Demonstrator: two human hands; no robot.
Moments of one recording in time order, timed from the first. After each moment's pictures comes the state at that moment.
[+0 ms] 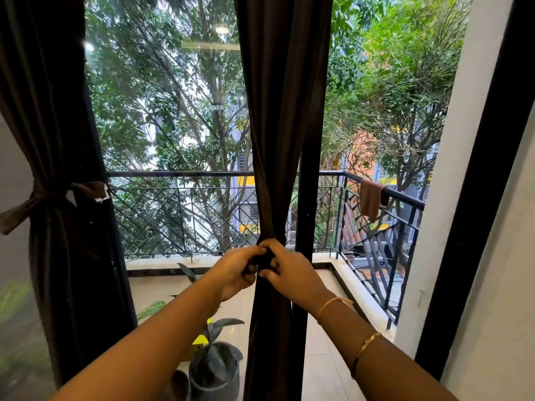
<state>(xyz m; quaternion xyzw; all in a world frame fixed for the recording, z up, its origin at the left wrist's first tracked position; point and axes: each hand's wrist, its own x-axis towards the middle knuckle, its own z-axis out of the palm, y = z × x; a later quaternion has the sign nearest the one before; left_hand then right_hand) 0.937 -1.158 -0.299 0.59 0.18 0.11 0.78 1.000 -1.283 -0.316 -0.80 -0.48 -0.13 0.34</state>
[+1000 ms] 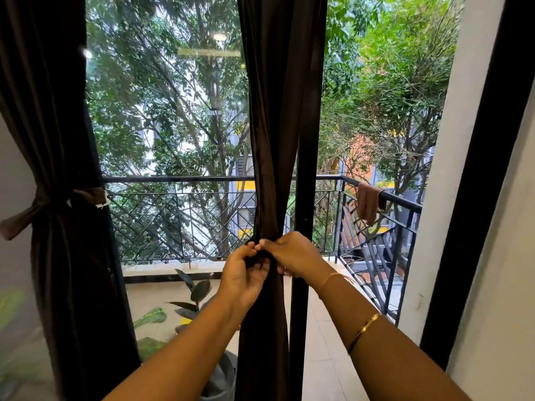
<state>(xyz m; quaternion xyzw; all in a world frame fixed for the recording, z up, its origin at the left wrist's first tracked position) 0.946 -1.190 -0.297 0.25 0.10 0.23 0.94 1.000 -1.284 -0.260 -0.84 -0.31 0.05 0.44</state>
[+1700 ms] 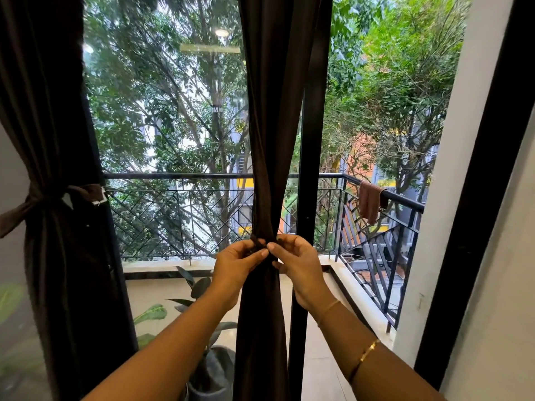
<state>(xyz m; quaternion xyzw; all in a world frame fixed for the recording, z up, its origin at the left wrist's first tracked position) 0.948 -1.159 -0.317 0.60 0.05 0.28 0.75 0.996 -1.280 -0.301 -0.55 -0.25 0.11 0.79</state>
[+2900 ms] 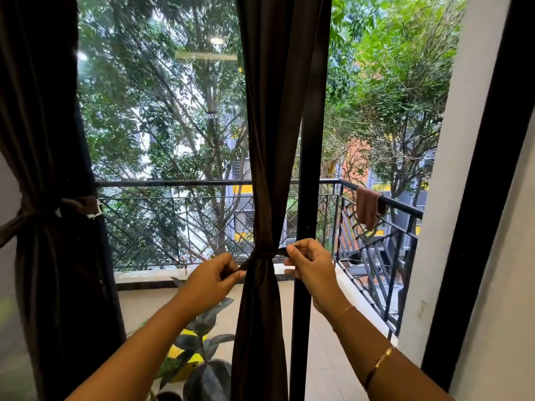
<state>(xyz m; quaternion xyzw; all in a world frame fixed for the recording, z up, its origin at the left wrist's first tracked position) 0.921 -1.102 -0.308 0.90 0.05 0.26 0.34 1.025 -1.284 -0.298 -0.60 -0.27 0.04 0.75</state>
